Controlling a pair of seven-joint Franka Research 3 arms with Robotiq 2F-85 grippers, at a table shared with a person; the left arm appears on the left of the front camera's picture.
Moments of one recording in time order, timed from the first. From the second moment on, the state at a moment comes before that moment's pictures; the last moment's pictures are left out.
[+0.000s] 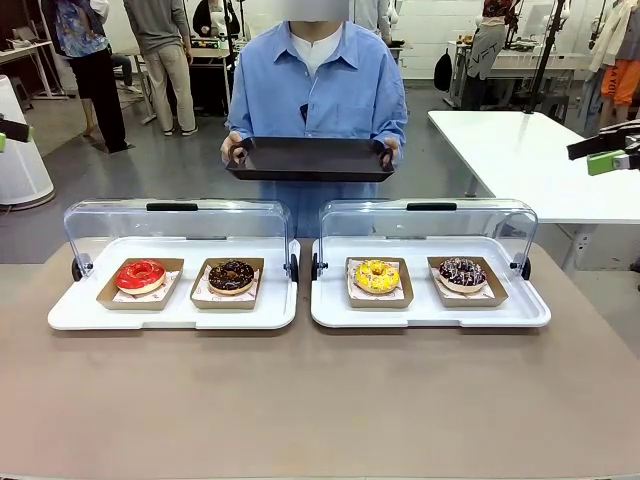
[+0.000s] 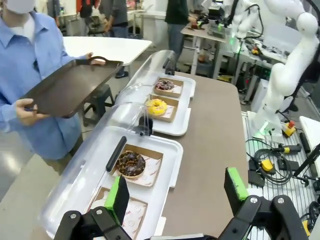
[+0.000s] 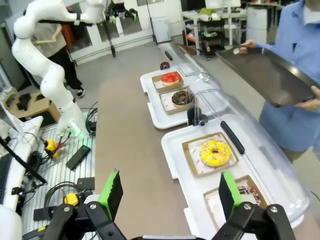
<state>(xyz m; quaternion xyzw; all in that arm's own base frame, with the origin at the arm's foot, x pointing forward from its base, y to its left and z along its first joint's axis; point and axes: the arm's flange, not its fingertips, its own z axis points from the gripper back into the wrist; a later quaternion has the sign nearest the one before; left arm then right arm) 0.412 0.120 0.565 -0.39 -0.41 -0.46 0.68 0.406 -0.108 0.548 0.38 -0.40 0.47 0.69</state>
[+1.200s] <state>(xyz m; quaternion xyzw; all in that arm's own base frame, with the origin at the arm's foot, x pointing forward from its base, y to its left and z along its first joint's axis) 0.406 0.119 0.562 -0.36 -0.41 -0.46 0.70 0.392 -0.107 0.552 0.36 -0.40 0.46 0.70</state>
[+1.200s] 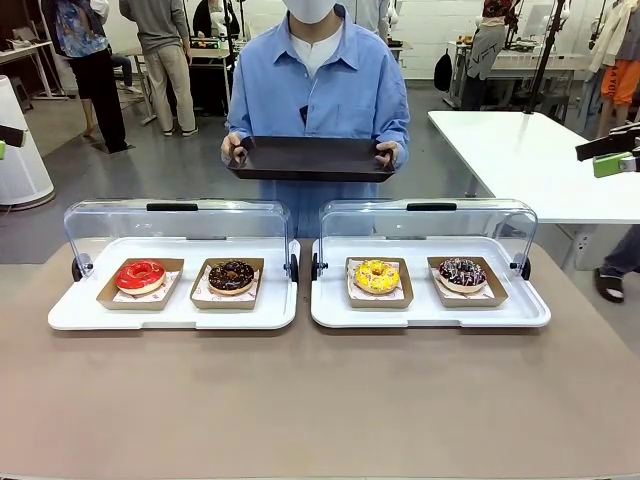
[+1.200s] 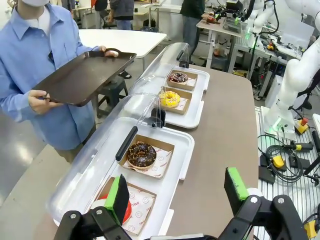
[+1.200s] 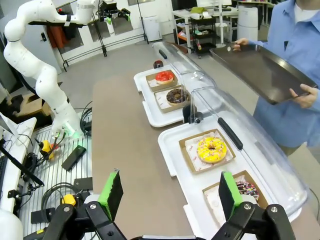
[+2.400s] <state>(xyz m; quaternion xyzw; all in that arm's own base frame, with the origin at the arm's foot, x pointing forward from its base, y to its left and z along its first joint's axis) 0.406 0.119 0.562 -0.36 -0.41 -0.46 0.70 0.392 -0.107 0.552 0.36 -0.40 0.46 0.70</state>
